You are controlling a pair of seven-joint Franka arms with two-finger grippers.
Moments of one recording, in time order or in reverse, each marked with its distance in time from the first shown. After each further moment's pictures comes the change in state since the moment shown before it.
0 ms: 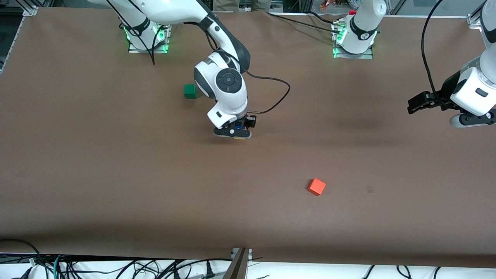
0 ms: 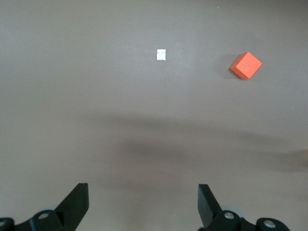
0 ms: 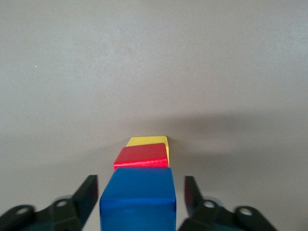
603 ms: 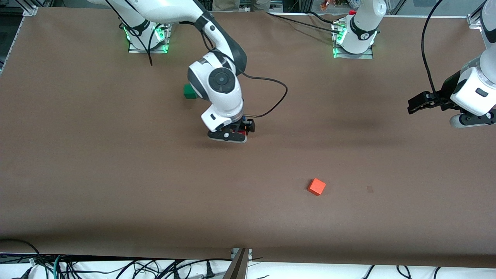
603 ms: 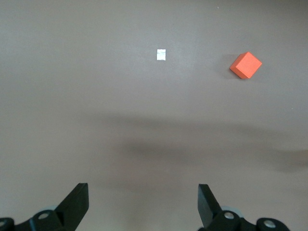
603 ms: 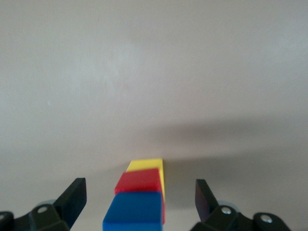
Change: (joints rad) left arm 0.000 0.002 0.000 0.000 0.000 0.000 0.000; right arm -0.030 -0.032 -0.037 0.038 0.000 -0.010 0.000
